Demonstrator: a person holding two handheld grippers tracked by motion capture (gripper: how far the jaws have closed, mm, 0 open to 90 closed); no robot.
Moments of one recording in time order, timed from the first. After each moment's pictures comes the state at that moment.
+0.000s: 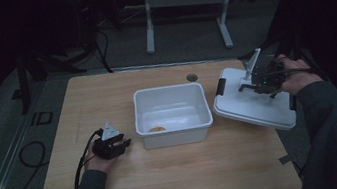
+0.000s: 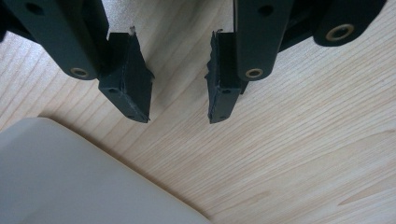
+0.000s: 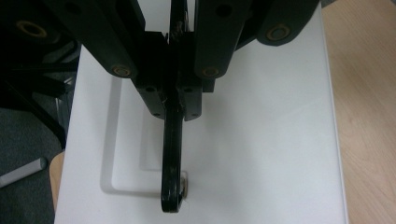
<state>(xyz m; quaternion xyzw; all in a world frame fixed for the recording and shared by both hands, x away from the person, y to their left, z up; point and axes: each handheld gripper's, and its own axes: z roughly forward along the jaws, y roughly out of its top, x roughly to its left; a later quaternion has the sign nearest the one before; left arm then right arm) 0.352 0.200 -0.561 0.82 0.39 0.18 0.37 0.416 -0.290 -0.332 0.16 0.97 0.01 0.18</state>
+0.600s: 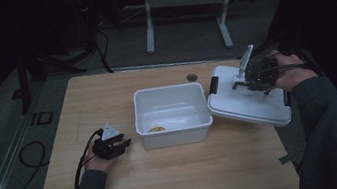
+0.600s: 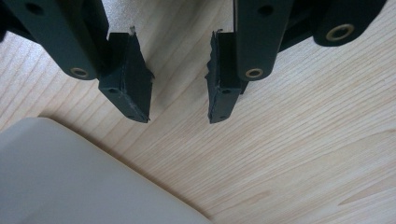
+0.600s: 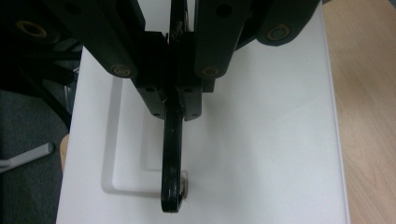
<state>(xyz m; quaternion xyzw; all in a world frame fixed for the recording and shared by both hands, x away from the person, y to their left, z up) 0.352 0.199 -0.561 0.82 0.39 0.18 0.37 0.415 -0.267 -0.318 0.13 0.97 0.02 0.18</state>
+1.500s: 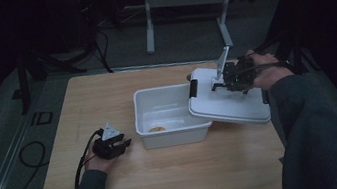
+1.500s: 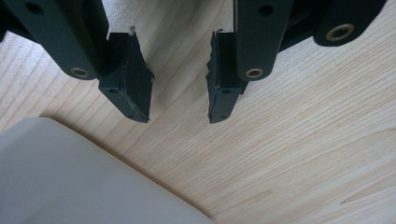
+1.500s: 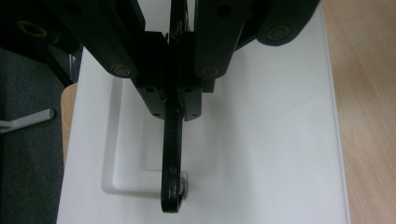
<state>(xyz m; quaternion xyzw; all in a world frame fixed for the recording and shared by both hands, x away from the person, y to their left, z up) 0.352 0.199 -0.561 0.83 0.39 0.18 0.37 0.422 -0.214 -0.321 0.08 0.98 0.03 0.18</state>
